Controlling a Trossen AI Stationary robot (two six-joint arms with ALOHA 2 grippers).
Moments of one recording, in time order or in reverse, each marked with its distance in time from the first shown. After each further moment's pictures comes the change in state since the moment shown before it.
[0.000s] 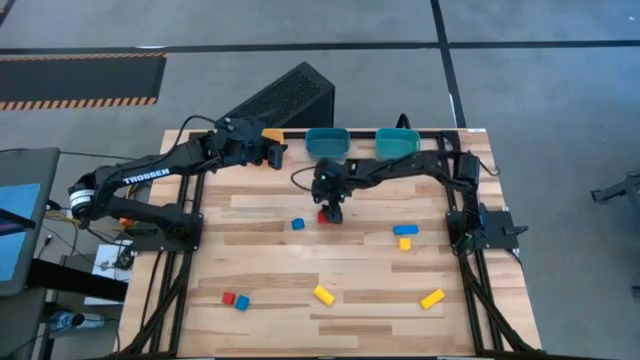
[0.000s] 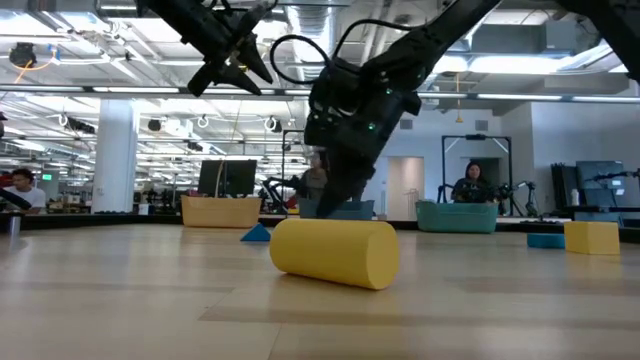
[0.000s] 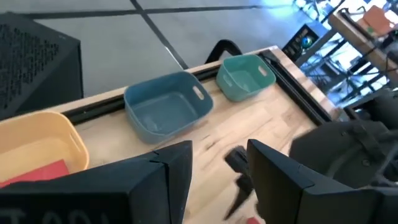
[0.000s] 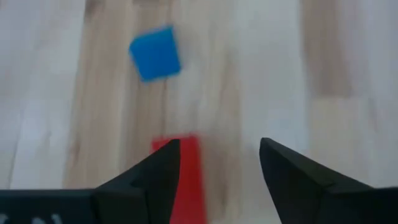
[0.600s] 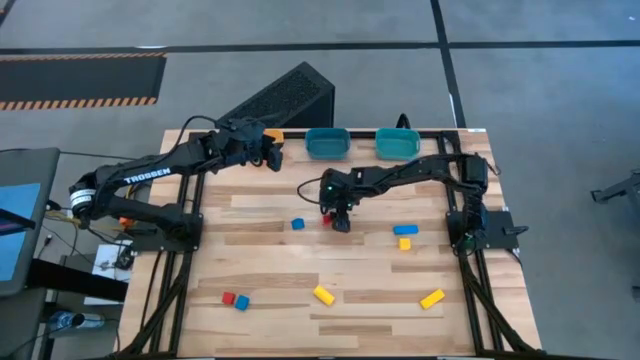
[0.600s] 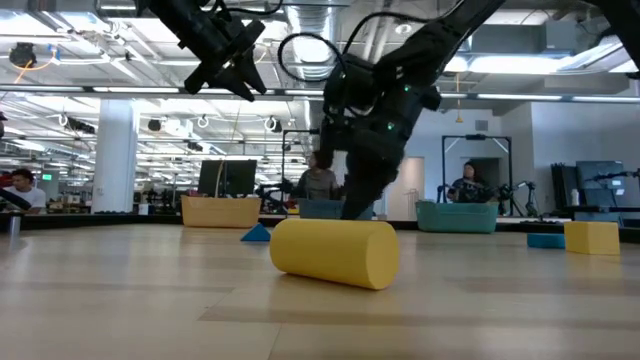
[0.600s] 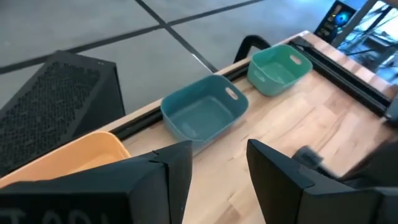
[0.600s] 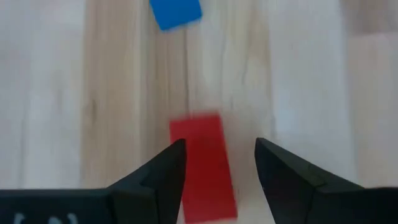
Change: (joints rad) left arm 0.005 0.008 0.000 -0.035 -0.104 0.178; right arm 0.046 -0.072 -0.109 -0.003 0.065 0.082
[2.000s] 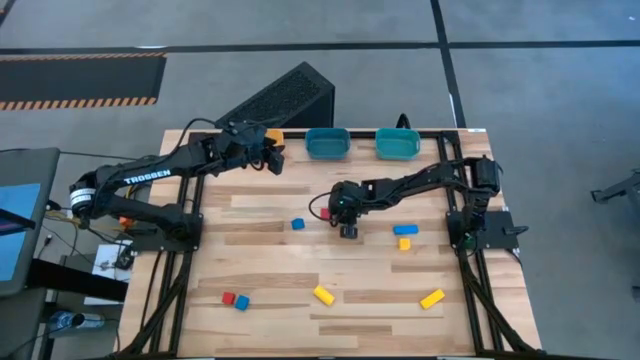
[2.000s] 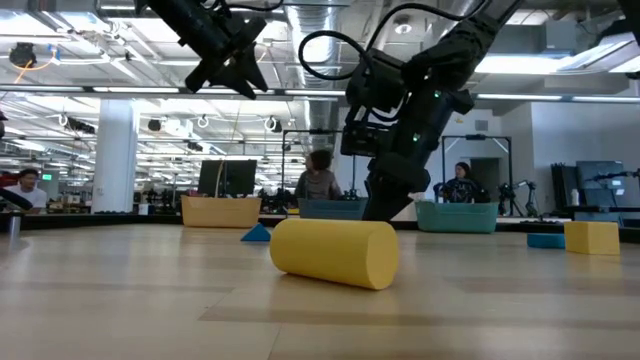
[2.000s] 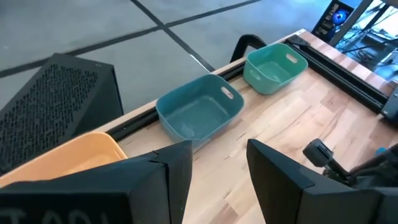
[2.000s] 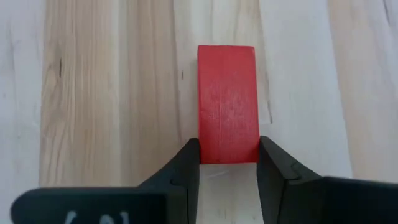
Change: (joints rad) left arm -0.042 0.000 0.000 -0.001 -0.026 -0.011; right arm 0.075 -0.072 -0.195 0.155 0.199 0.028
